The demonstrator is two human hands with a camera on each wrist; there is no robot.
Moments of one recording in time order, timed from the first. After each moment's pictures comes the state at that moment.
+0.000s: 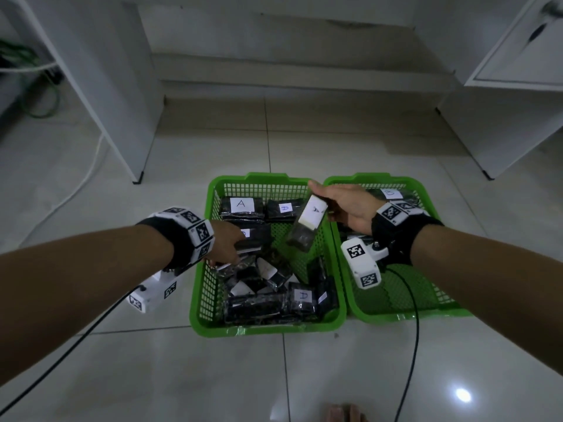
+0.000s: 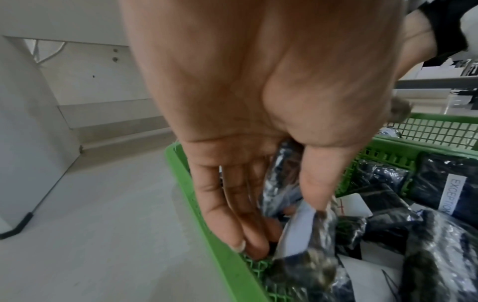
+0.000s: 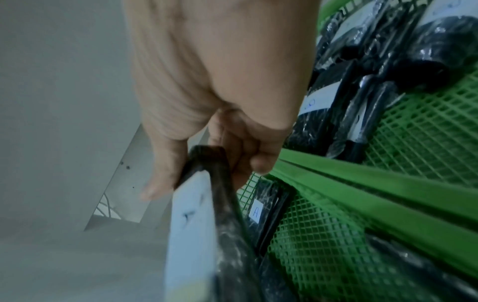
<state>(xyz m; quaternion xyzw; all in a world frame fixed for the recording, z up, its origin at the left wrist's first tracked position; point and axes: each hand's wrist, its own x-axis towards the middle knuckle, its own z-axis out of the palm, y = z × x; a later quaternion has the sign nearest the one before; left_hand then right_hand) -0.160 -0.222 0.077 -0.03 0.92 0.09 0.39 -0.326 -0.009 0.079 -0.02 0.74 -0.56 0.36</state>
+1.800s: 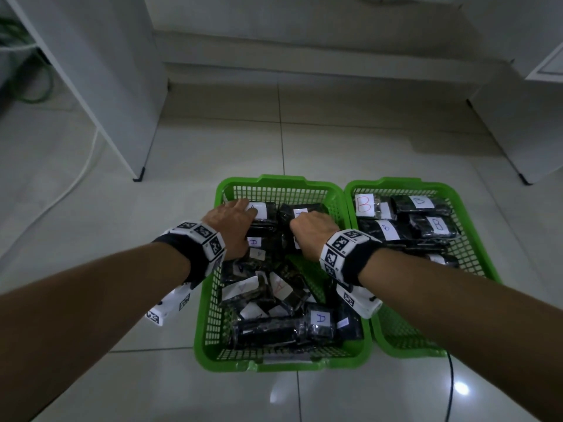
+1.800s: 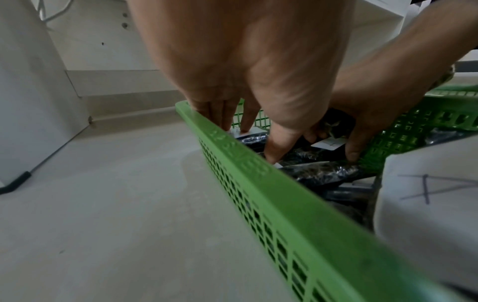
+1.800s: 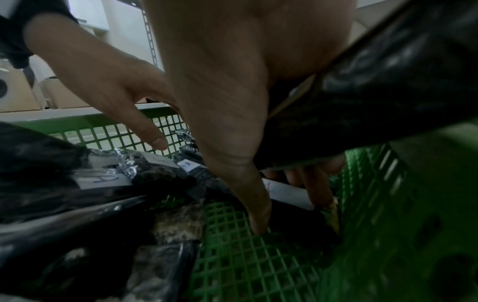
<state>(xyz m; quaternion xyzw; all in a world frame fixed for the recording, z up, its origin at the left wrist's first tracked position) -0.193 -0.257 0.032 -0.06 0.98 0.03 0.19 -0.289 -0.093 0.039 -0.46 0.85 0.16 0.18</state>
